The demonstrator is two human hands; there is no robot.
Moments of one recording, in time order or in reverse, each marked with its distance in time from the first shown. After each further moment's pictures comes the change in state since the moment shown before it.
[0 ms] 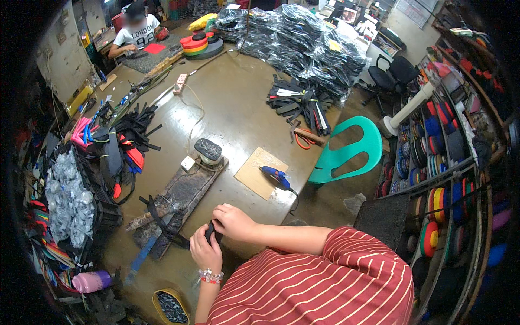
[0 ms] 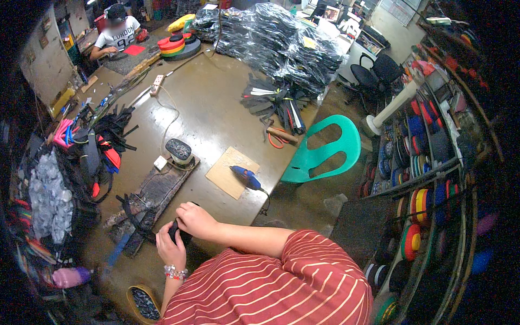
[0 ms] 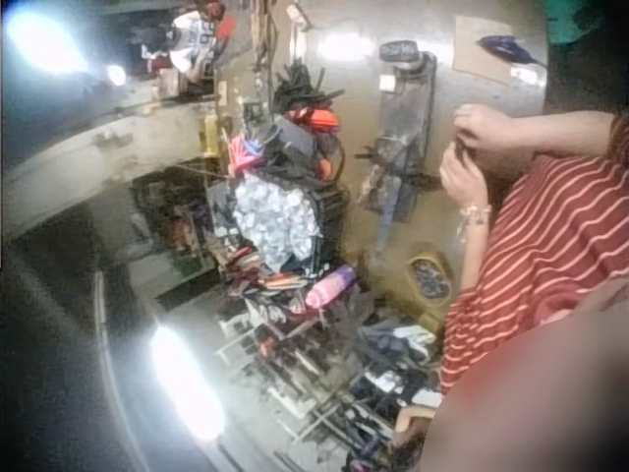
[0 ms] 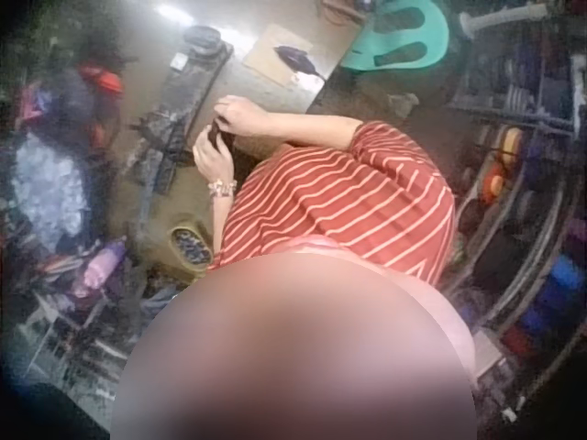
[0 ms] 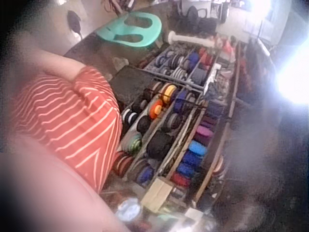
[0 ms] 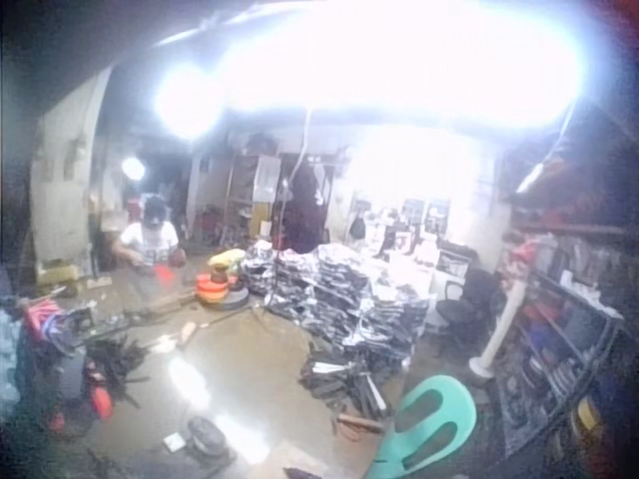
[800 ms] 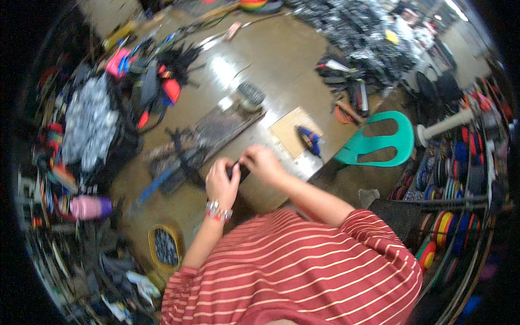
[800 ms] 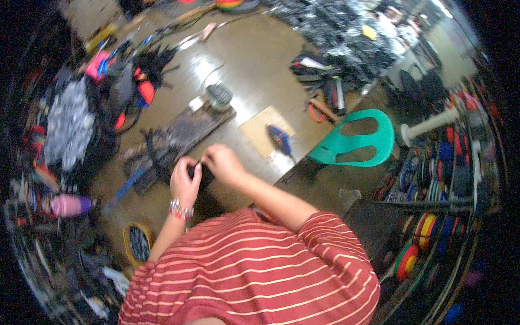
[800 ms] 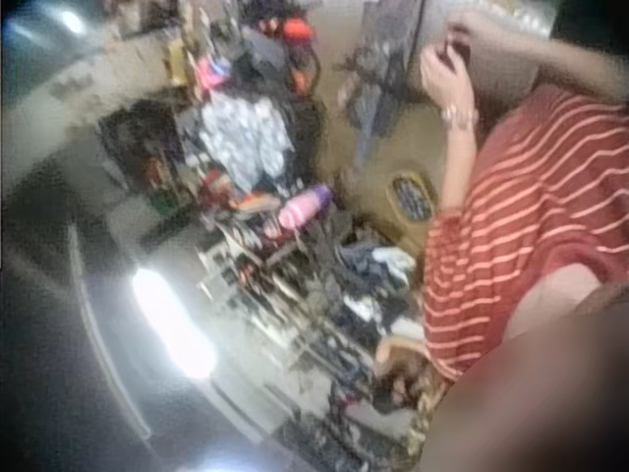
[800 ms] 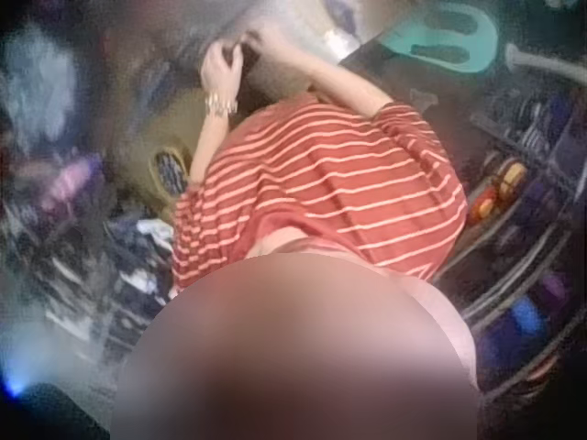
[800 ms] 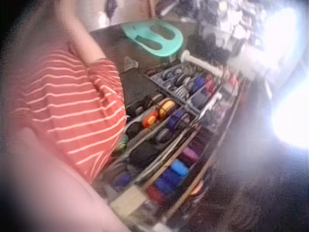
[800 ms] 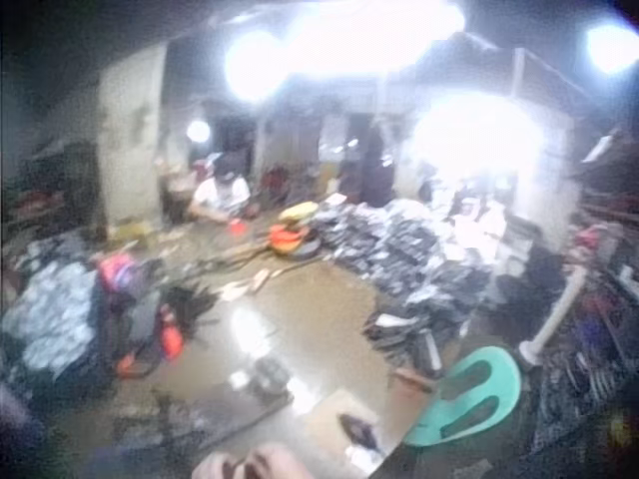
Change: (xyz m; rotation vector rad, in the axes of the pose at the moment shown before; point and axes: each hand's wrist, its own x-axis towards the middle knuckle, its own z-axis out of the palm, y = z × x) left_hand 0.016 -0.006 0.002 -0.179 -0.035 -0.183; right_hand 0.003 0.007 0.000 0.041 -0.093 0.148
